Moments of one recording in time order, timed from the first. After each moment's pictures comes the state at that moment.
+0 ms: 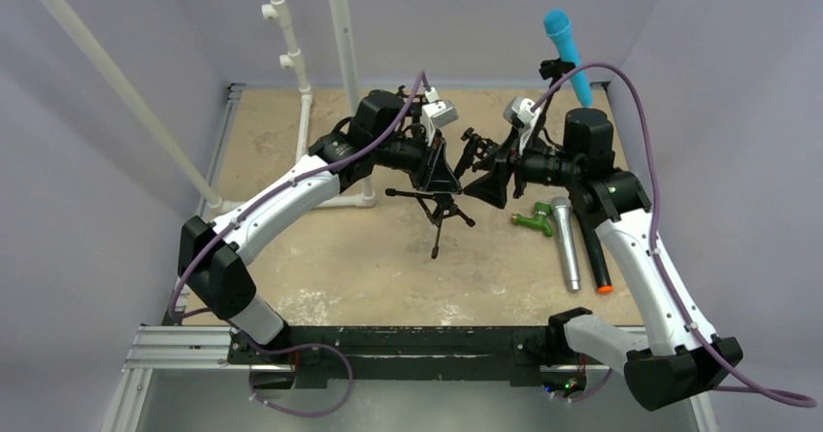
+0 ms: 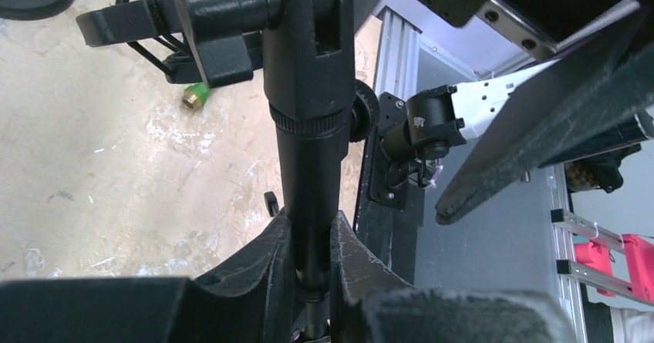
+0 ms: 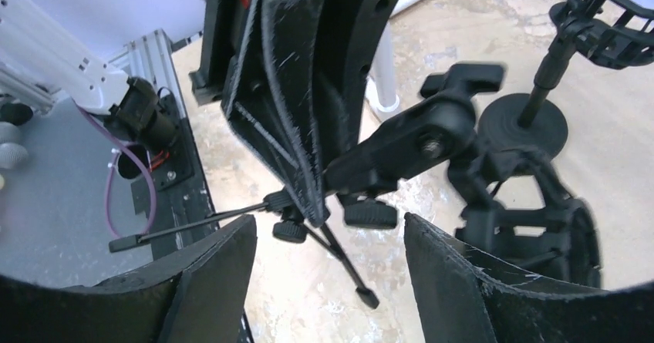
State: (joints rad) left arm -0.70 1.60 1.50 -0.36 0.80 -0.20; right arm 0.28 1.08 1.23 -0.60 -0.85 -0.12
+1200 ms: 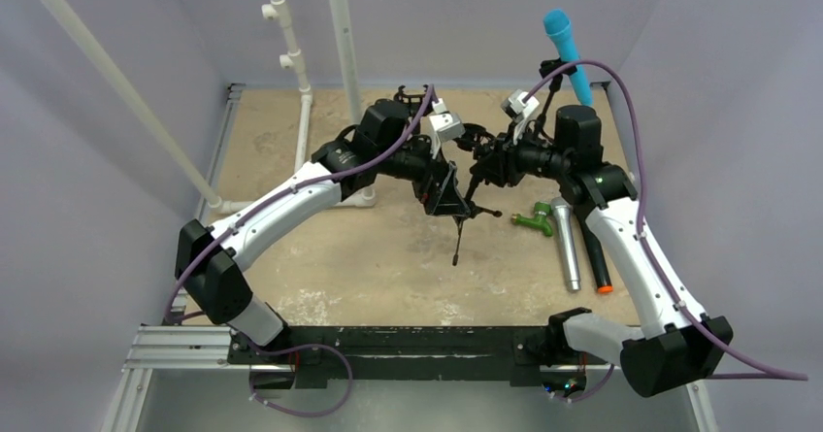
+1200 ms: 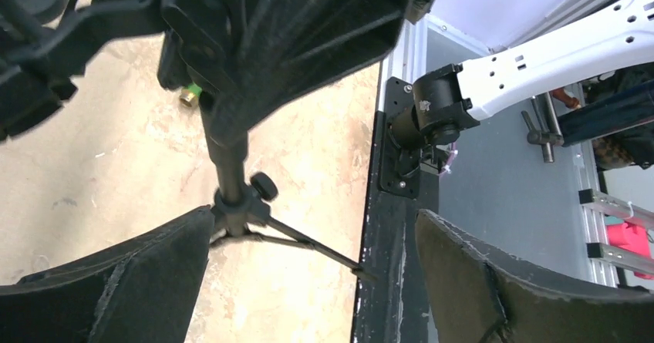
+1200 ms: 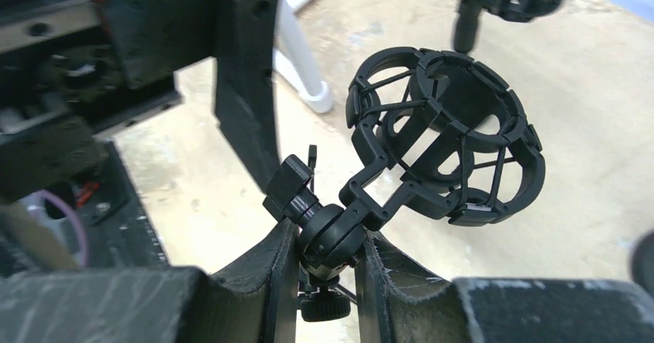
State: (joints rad) left arm -0.75 1.57 1.45 -0.36 0.77 -0.11; right arm 0.26 1.14 1.19 -0.50 -0.71 -0.05
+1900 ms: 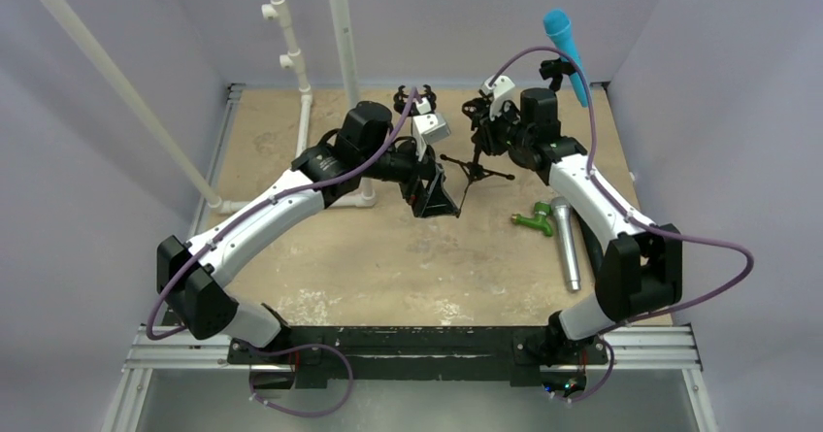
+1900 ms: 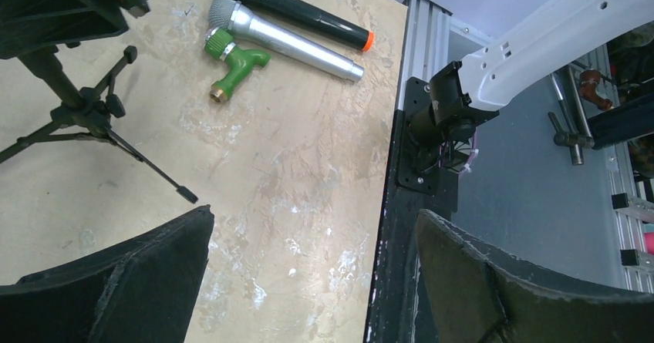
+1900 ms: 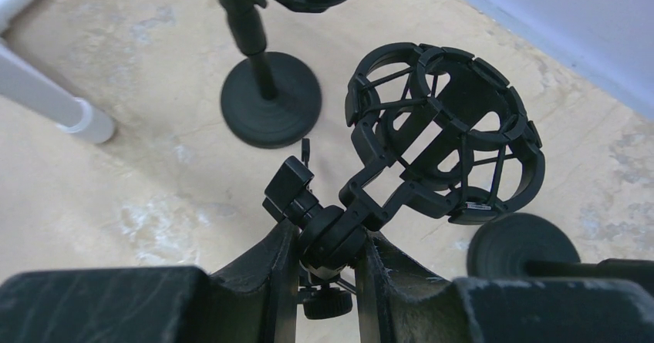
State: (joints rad) left arm -0.73 1.47 1.40 -0.39 0.71 -0.06; right arm 0.26 1.49 1.22 -0.22 -0.33 -0.21
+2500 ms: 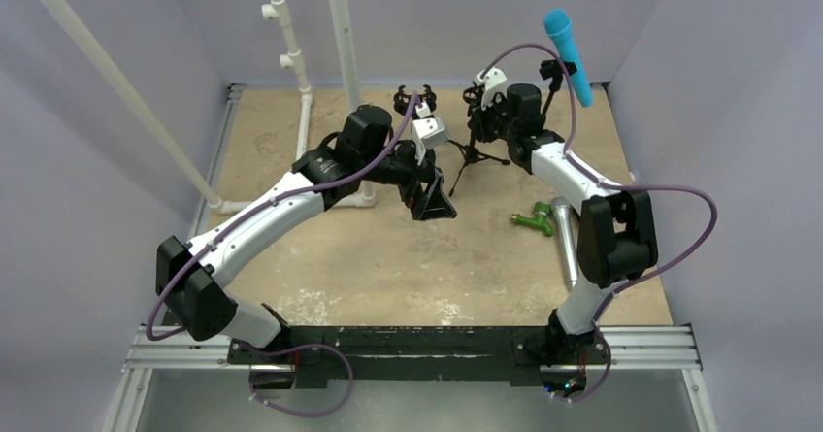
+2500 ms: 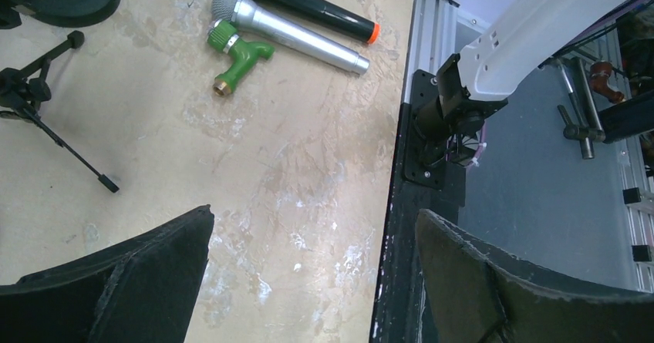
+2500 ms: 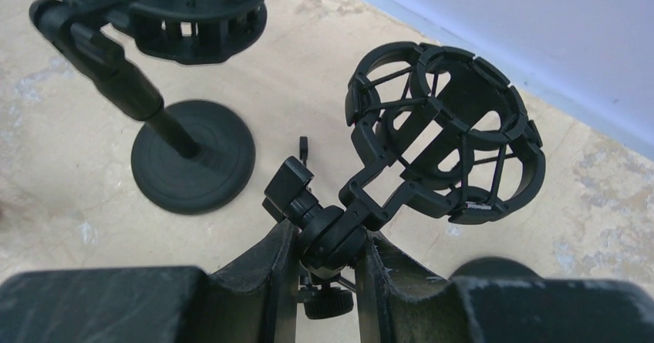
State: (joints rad) left arm -0.73 1.46 1.37 -0.38 0.70 -0.04; right arm 0.26 1.72 1.28 0.02 -0.20 -0.19
